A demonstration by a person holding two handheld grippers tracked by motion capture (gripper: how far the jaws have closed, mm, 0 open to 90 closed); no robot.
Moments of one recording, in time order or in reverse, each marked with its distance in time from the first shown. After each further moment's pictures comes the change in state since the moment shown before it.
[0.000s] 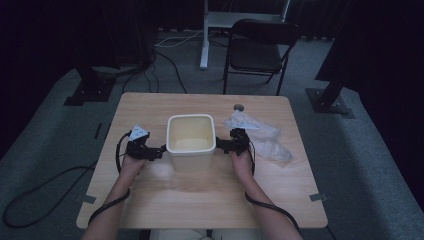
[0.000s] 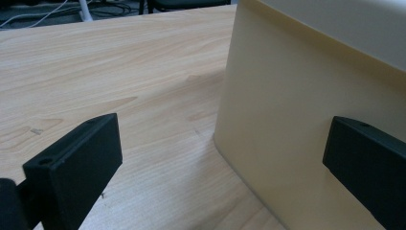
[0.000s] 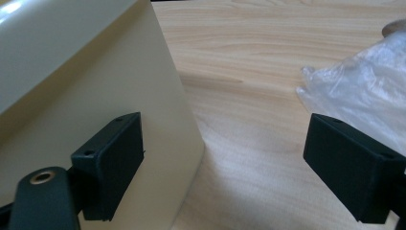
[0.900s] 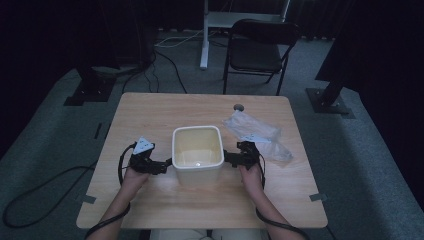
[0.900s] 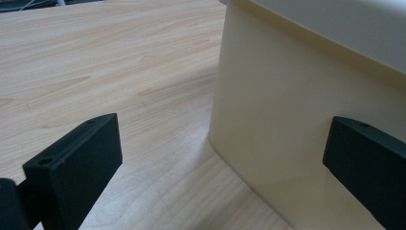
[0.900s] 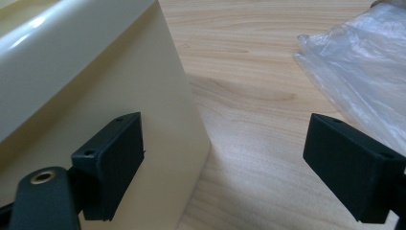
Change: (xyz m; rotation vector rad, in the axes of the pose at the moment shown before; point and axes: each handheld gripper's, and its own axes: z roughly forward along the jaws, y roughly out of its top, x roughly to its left) left arm -0.042 -0.014 -0.022 0.035 -0.059 0.036; right arm 0.004 -0.029 -0.051 0.006 0.030 0.001
